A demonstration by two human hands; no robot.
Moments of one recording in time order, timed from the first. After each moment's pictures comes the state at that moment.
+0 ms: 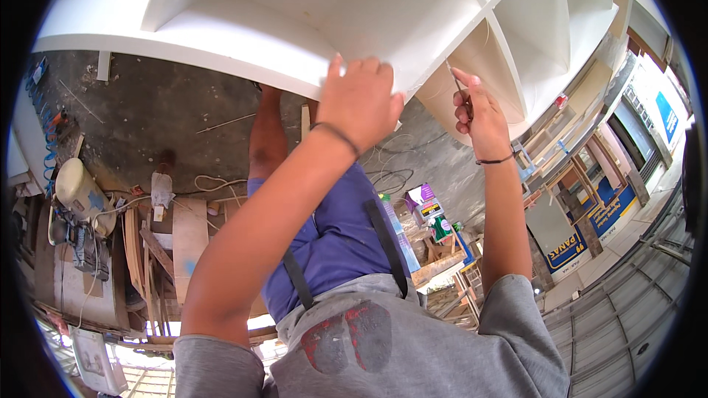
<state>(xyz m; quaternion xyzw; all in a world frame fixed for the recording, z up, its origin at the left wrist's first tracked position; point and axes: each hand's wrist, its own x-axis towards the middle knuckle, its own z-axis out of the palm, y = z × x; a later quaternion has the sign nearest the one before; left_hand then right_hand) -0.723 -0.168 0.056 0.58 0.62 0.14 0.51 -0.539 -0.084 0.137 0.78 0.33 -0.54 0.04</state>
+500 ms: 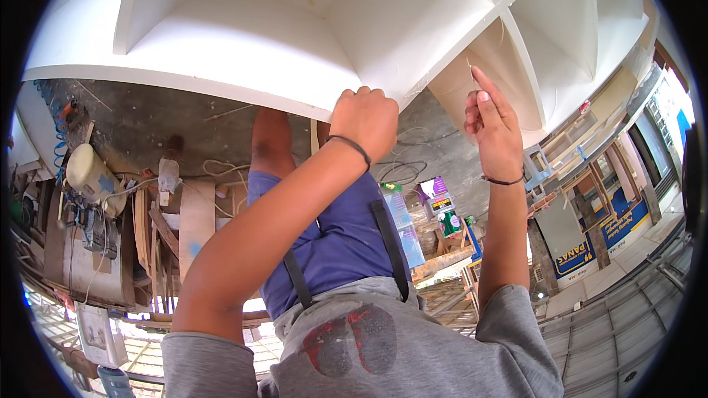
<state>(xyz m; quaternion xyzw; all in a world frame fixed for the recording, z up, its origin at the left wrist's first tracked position) -0.670 -0.165 0.038 0.61 0.55 -0.04 0.57 -0.503 -0.078 0.123 0.74 0.36 -0.57 -0.04</state>
